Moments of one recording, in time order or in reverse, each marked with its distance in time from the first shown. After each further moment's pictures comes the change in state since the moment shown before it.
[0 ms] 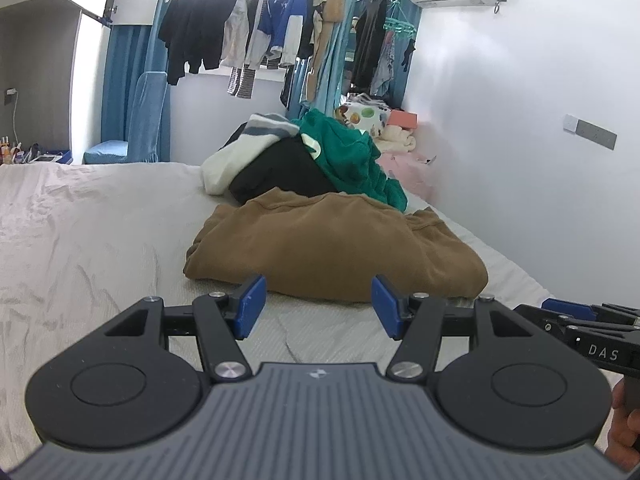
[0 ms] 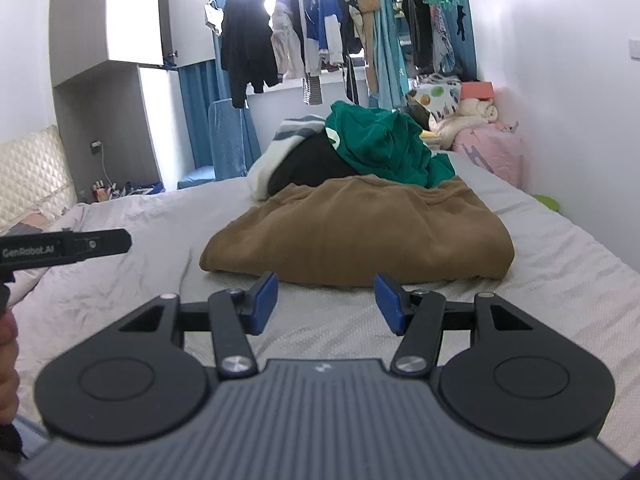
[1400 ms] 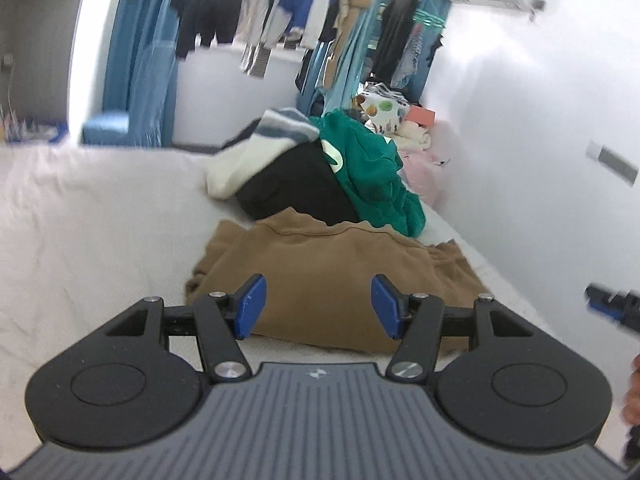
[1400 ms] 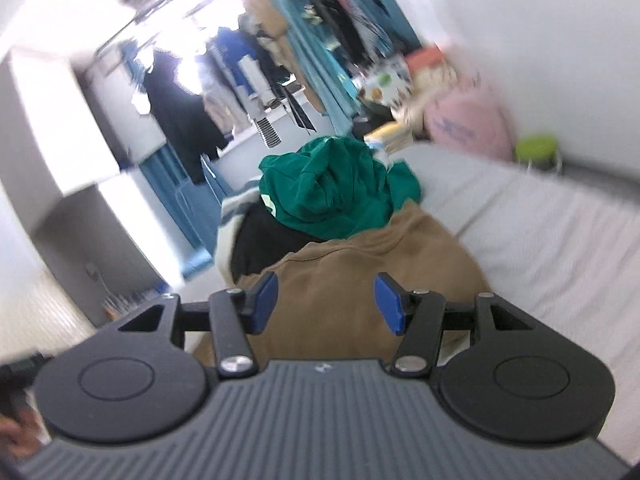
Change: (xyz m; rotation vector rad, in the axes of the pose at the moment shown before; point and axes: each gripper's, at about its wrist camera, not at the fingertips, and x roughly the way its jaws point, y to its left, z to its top) left arm 0.080 0.038 0.105 -0.060 0.061 0.013; right arm 0.054 -0.150 0.083 0.302 -0.069 0.035
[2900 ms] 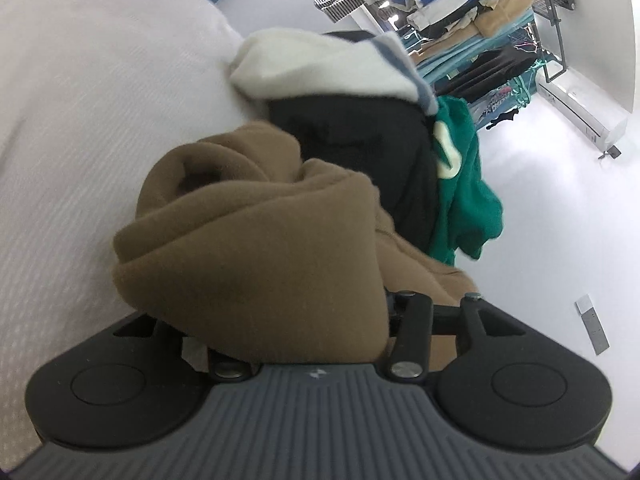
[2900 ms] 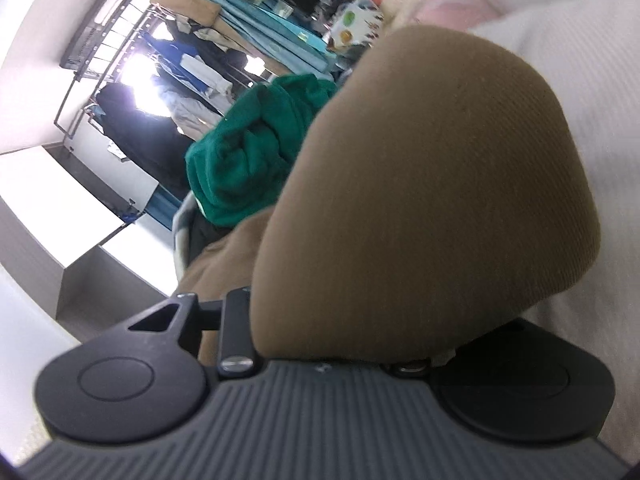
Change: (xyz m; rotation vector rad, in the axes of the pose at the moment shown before) left arm 0.367 0.166 -0.058 -0.639 0.064 -0.221; right arm 0.301 -0.142 -0.077 0.481 0.086 0.200
